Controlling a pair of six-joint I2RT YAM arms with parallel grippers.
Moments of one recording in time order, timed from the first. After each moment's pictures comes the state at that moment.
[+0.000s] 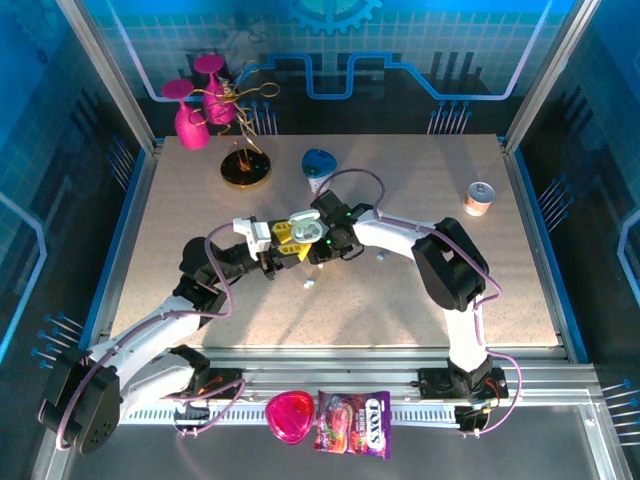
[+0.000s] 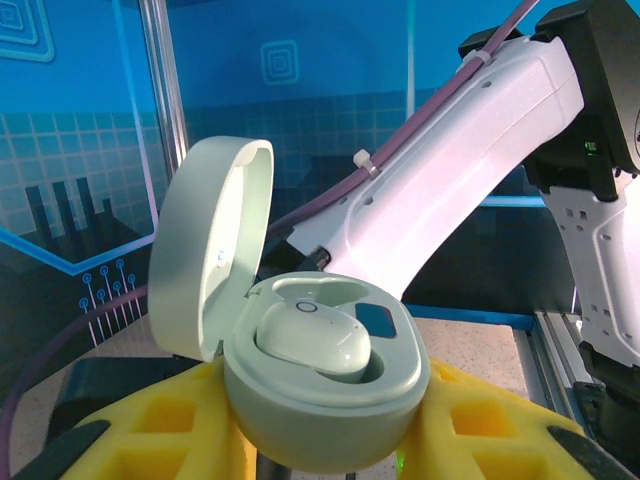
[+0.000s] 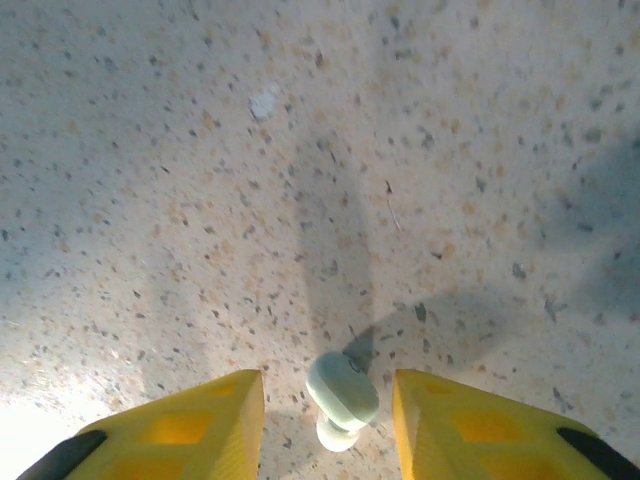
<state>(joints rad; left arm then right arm) -0.44 1.00 0.45 0.81 0.73 -0.10 0.70 2.03 1.44 -0.58 -0.19 0.28</state>
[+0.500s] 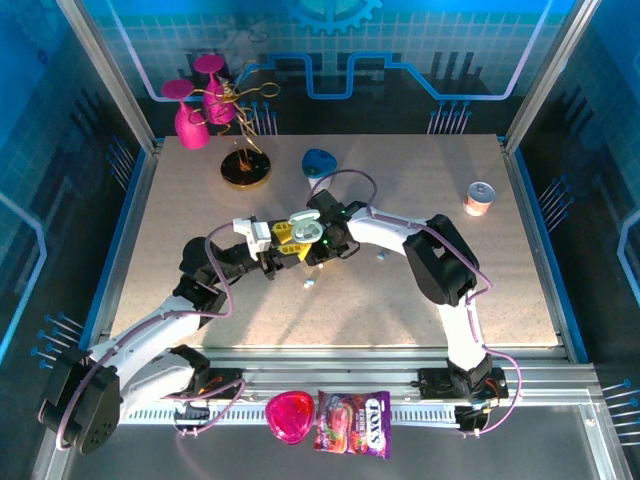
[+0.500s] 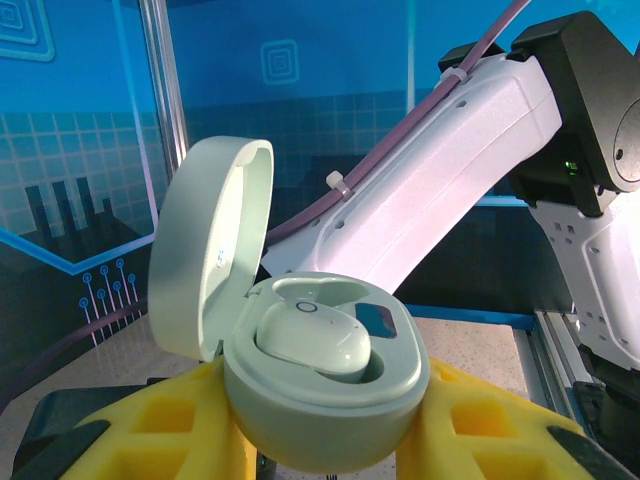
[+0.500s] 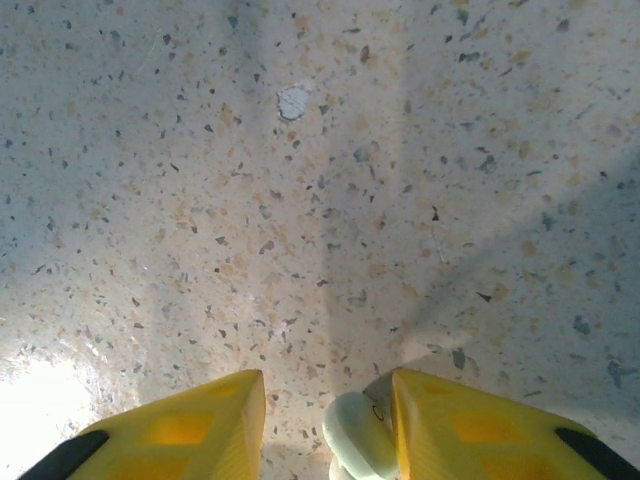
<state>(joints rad) -0.44 1.00 0.45 0.81 0.73 -0.10 0.70 2.10 1.50 -0.61 -0.24 0.22</state>
